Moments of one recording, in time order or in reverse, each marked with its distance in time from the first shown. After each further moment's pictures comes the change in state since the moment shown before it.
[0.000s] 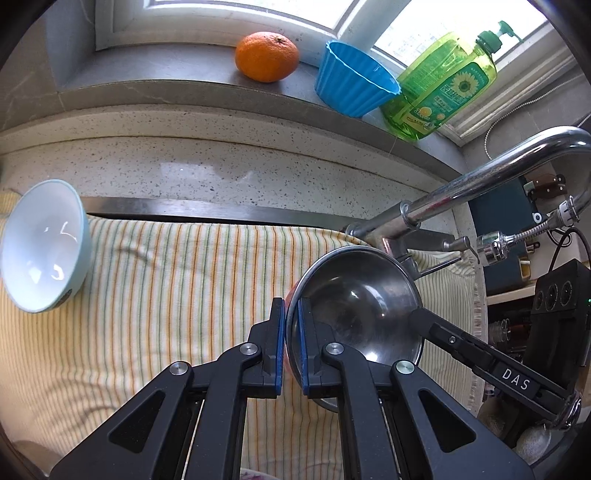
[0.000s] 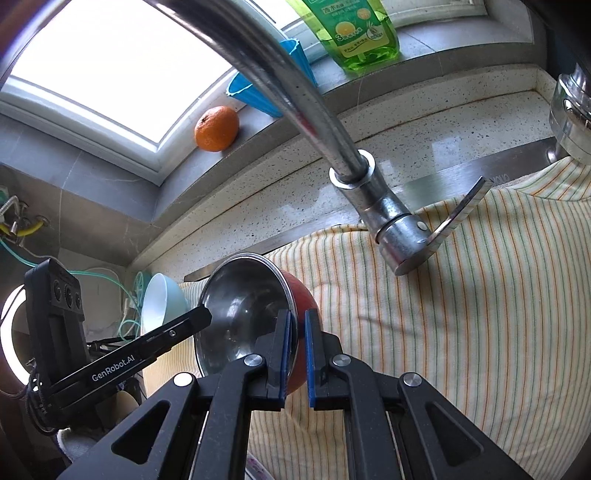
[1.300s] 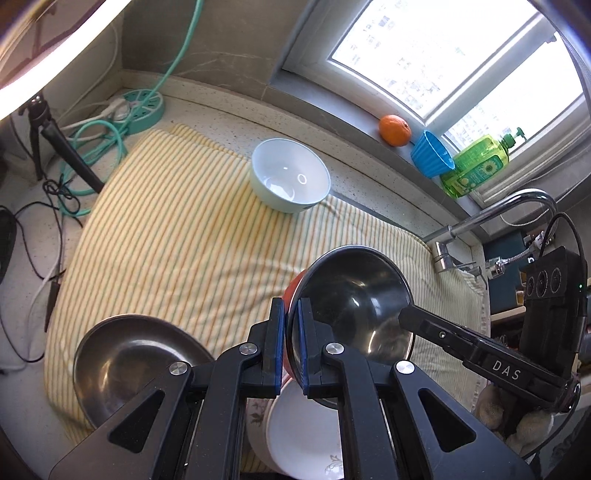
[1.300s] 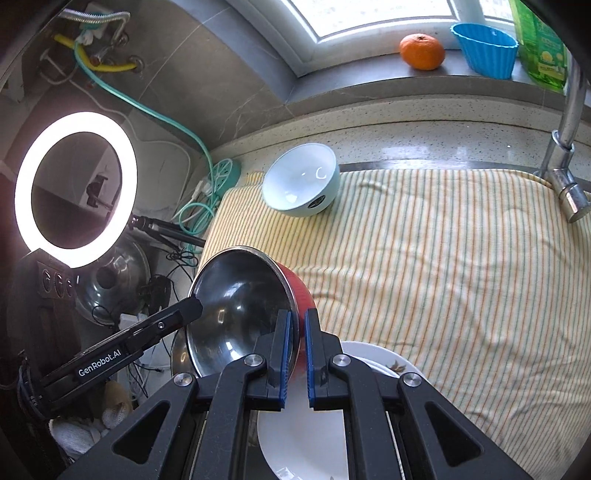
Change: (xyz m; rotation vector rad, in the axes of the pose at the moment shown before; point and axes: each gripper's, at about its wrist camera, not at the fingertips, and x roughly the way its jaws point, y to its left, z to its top) left arm -0.149 0.151 -0.134 -0.241 -0.192 0.072; right arm 0.027 0.192 -0.136 -0.350 0.177 0.085
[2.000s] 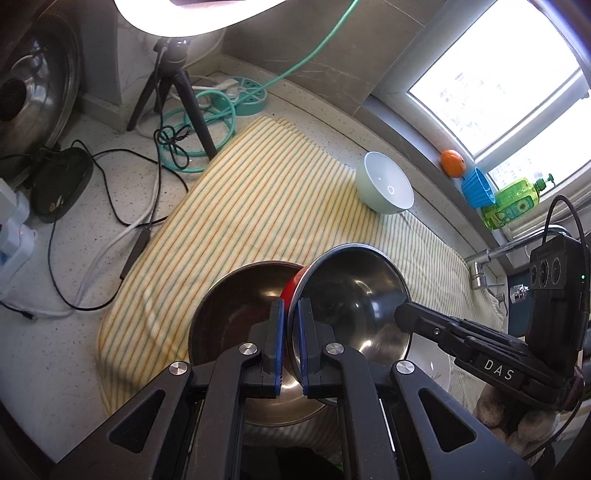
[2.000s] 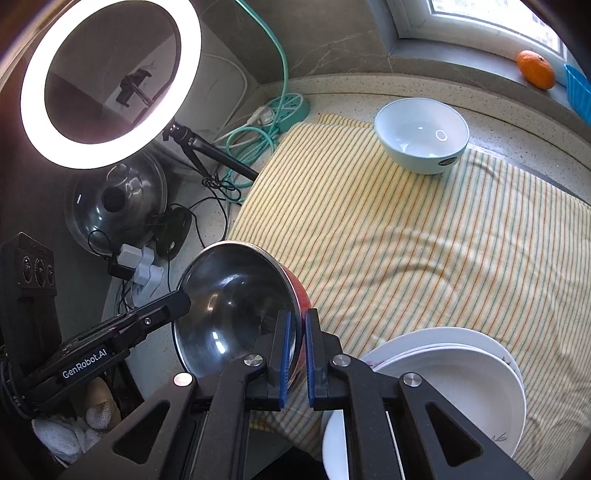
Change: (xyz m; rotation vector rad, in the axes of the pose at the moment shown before) left arm -0.046 0.094 -0.045 -0.161 -0.058 0.086; right arm 0.069 0.098 -0.034 -0.212 0.140 -0.017
